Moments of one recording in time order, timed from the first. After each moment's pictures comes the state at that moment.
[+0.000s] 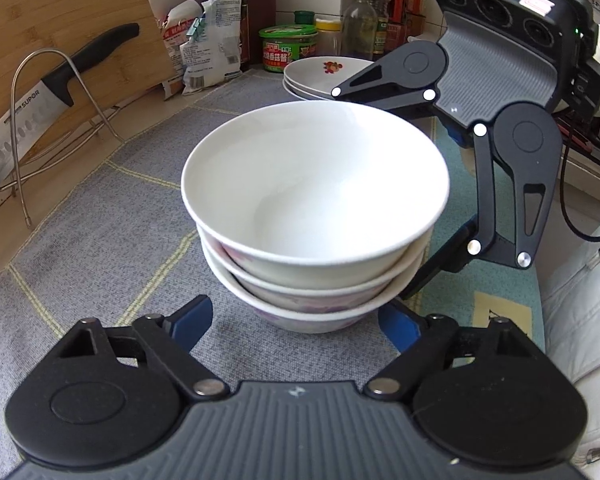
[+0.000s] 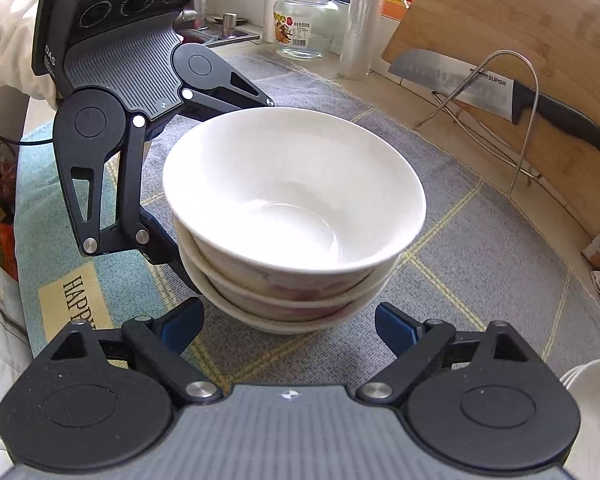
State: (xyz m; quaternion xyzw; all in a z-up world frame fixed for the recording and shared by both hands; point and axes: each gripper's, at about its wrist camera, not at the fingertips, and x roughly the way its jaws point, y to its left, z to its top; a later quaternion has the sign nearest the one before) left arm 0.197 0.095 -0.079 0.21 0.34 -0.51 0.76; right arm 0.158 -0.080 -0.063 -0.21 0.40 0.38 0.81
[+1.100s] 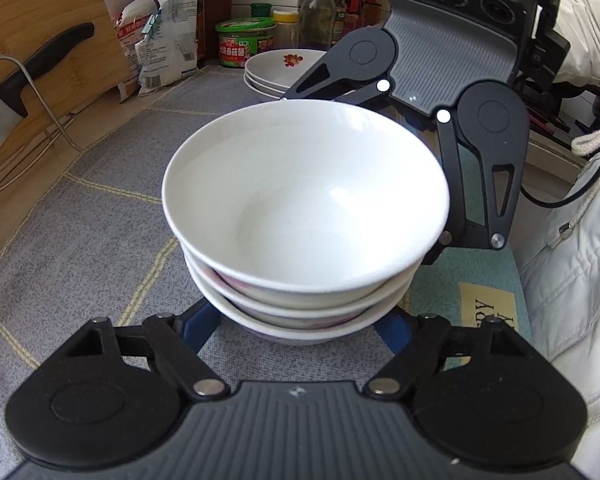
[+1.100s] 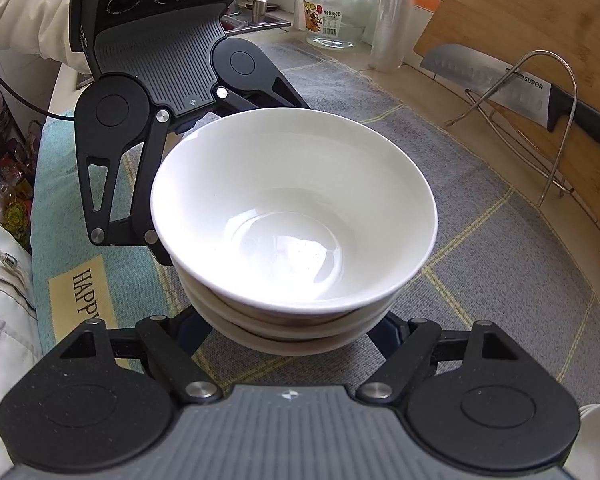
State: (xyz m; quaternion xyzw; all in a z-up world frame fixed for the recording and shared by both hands) left arm 0.216 0.090 -0.078 0.23 0.34 -0.57 0.71; right arm 0.182 -0.076 -0.067 -0.22 0.42 0.43 0.77
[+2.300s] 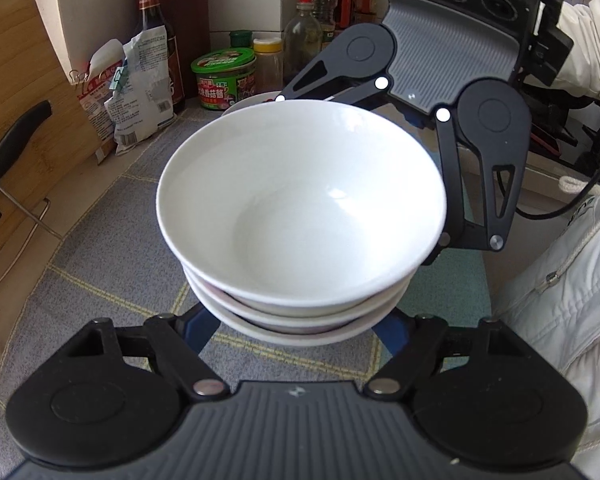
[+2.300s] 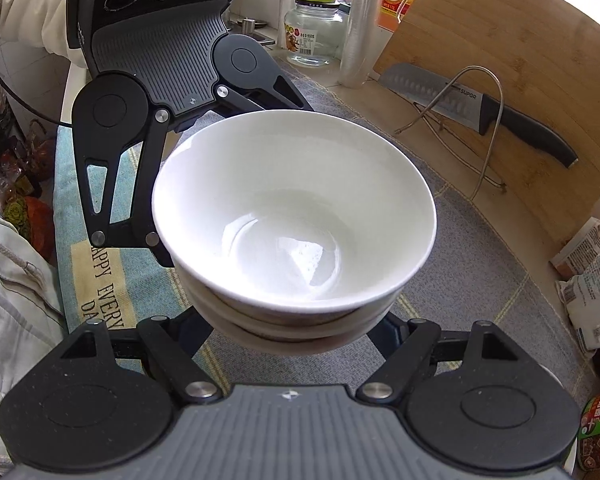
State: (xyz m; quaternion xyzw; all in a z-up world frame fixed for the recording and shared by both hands) left arm 0.215 0.015 -0.035 0.25 0.33 -0.56 0.71; right arm 0.168 -0.151 -0.021 -0.23 0.40 0.42 0.78
